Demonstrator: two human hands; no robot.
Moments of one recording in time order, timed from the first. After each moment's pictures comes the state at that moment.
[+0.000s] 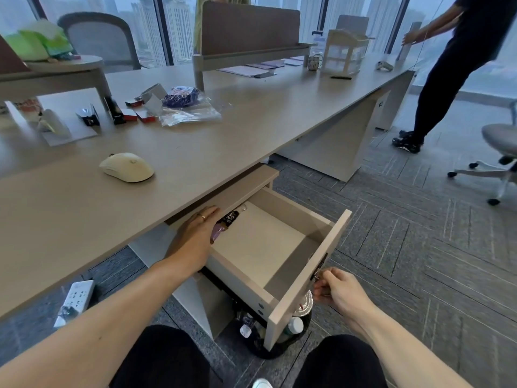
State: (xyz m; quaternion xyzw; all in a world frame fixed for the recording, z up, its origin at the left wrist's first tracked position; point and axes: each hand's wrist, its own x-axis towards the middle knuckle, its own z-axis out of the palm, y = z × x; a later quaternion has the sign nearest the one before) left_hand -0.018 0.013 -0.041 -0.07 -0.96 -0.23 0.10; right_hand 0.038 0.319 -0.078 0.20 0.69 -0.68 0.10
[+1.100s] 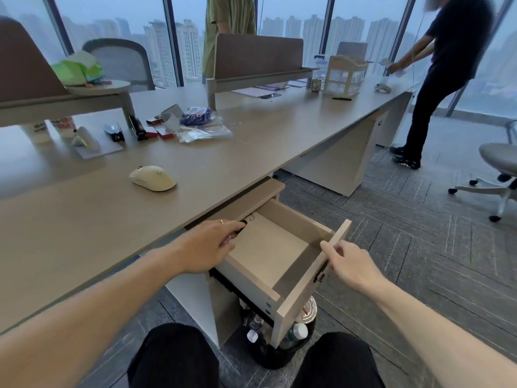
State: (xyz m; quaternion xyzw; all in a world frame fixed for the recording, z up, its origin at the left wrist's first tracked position) left_hand 0.023 0.002 0.028 -0.23 -0.95 -0.20 0.00; right_hand 0.034 0.322 0.002 0.09 0.94 -0.34 0.05
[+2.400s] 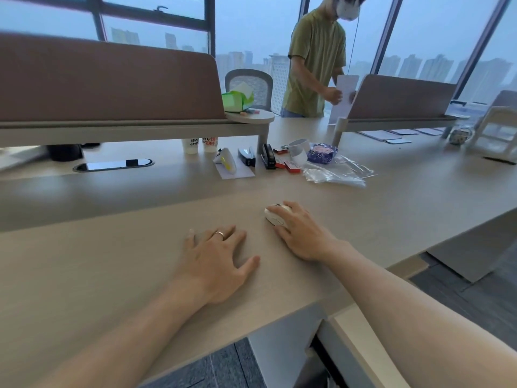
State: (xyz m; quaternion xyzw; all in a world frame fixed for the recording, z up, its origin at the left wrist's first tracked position) left_hand 0.049 -0.198 0.046 0.16 -0.97 -0.12 0.11; right_hand -0.123 -0.047 0.064 -0.41 0.90 -0.17 -0.01
